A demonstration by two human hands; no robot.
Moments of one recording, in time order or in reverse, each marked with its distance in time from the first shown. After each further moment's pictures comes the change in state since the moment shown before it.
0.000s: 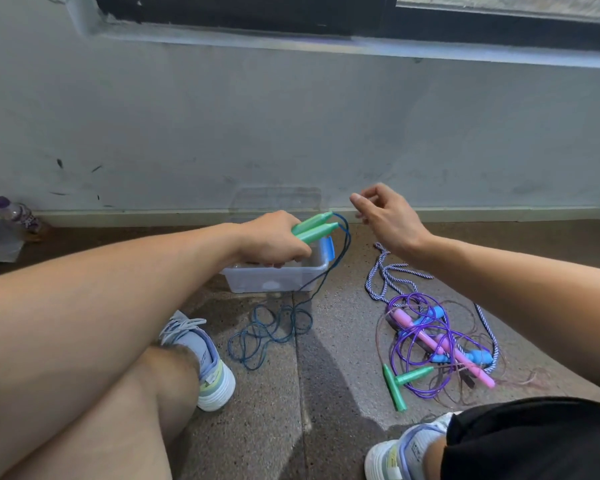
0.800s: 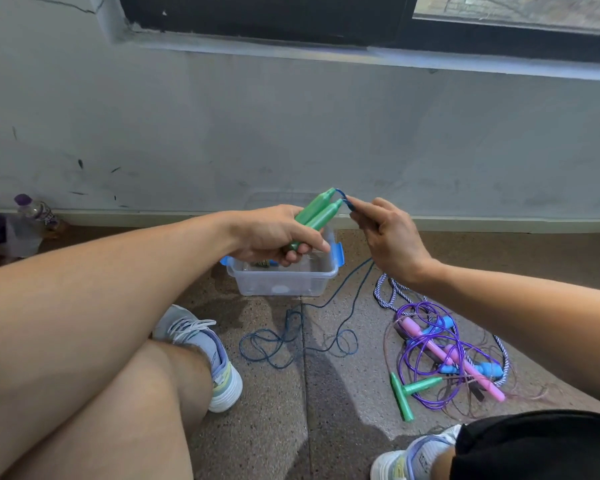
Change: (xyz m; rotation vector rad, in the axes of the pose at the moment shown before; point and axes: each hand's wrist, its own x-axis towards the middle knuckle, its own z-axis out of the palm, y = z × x) left_hand -0.008 -0.010 -0.021 -0.608 -0.272 0.037; right_hand -0.010 0.003 0.023 -0.264 0.128 -0.488
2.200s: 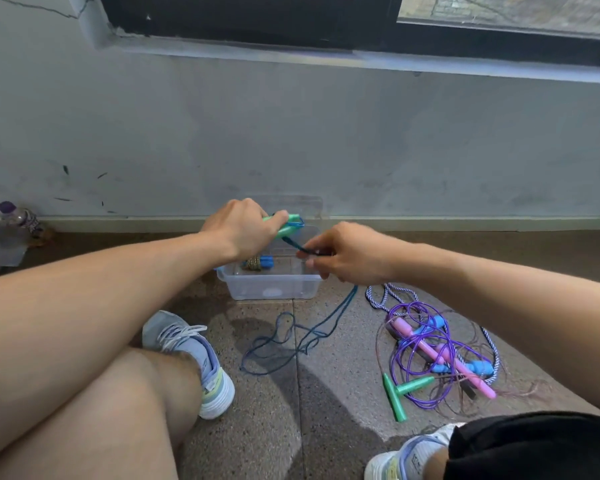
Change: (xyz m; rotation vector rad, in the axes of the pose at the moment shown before) left_hand 0.005 -0.016 -0.016 0.858 0.736 0.036; right_hand 0.007 -0.068 -0.026 -0.084 -0.758 0.071
